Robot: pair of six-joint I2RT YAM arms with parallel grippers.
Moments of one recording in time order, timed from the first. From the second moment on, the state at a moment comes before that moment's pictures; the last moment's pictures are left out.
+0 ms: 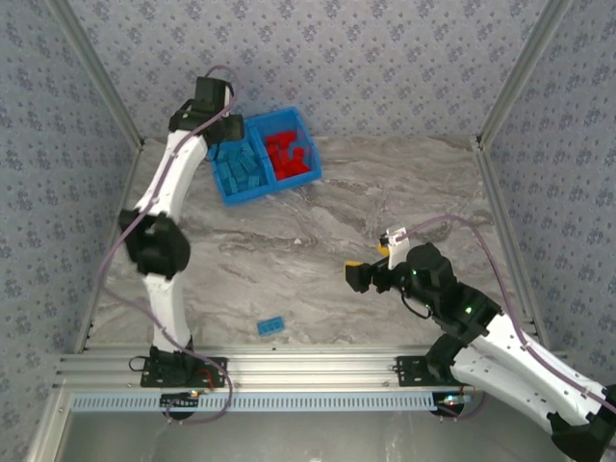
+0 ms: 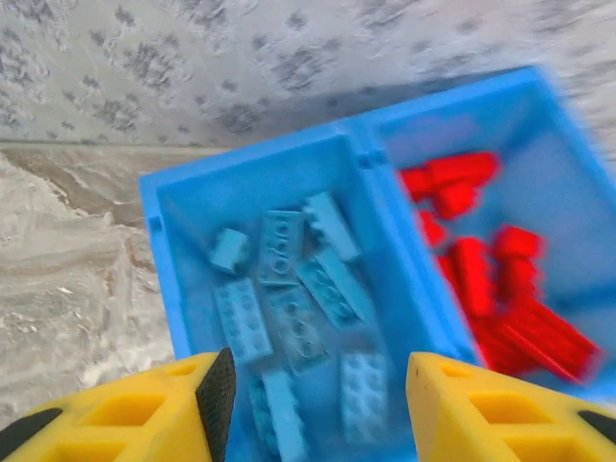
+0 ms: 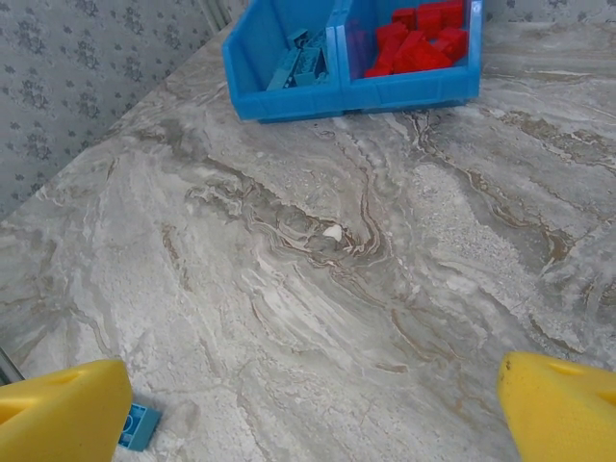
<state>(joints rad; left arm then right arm) -0.25 1.97 2.07 -0.81 -0.13 -0.20 0.78 0.62 0.62 -0.40 0.04 0.32</state>
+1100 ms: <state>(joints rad) -1.21 1.35 0.87 -0.88 -0.26 0.20 0.79 0.56 0.60 -0.38 -0.02 0.14</state>
